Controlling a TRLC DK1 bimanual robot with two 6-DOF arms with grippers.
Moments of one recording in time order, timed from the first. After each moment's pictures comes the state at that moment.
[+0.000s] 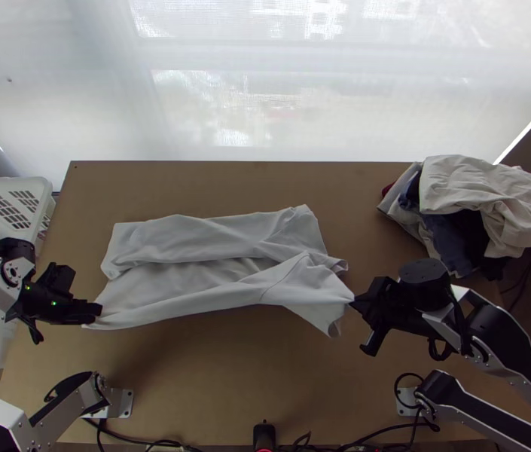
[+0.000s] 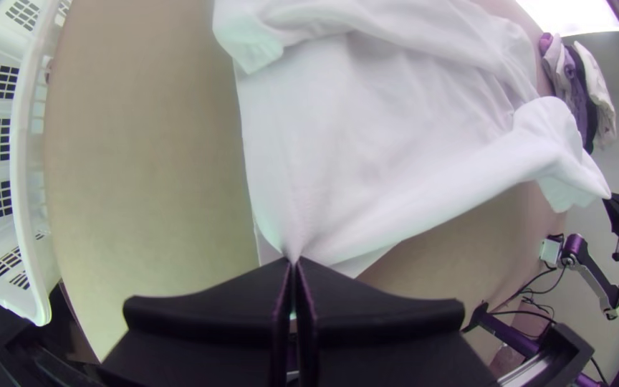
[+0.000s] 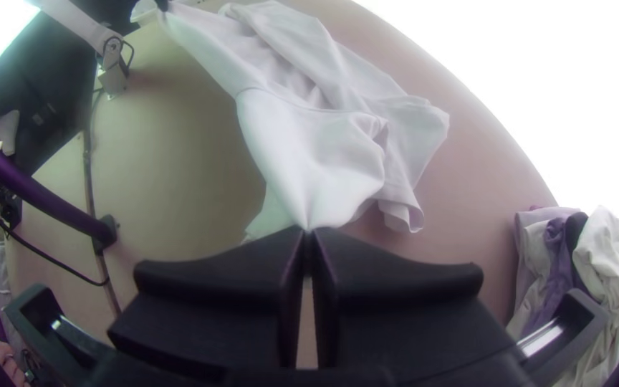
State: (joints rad) left arm 0.42 1.10 0.98 -1.40 0.20 0.42; right arm 0.72 0.85 0.93 -0.91 -0.14 -0.26
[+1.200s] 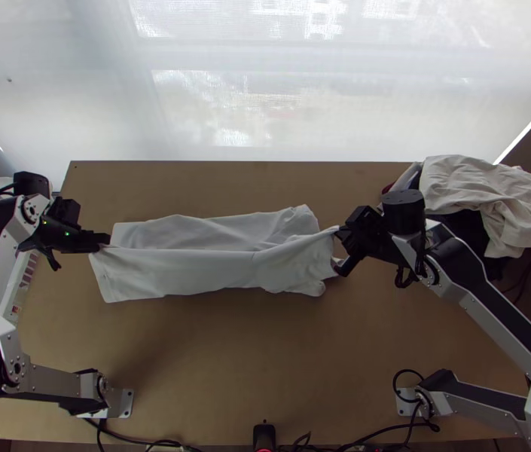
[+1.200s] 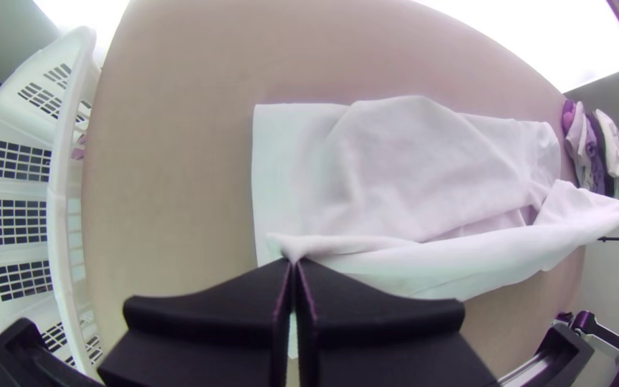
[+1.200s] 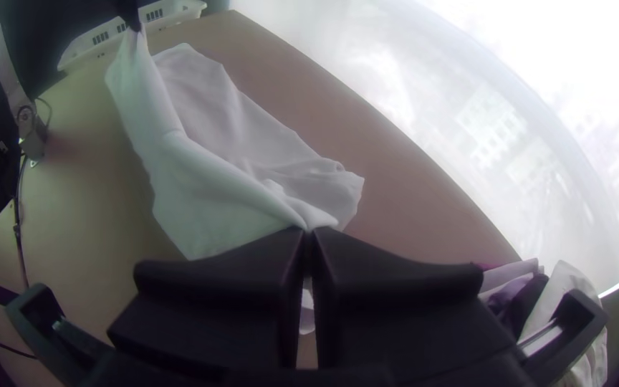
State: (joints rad) left arm 0.28 1.52 1.33 -1.06 0.17 0.24; right arm 0.50 1.26 1.14 -0.57 -0.14 -0.36
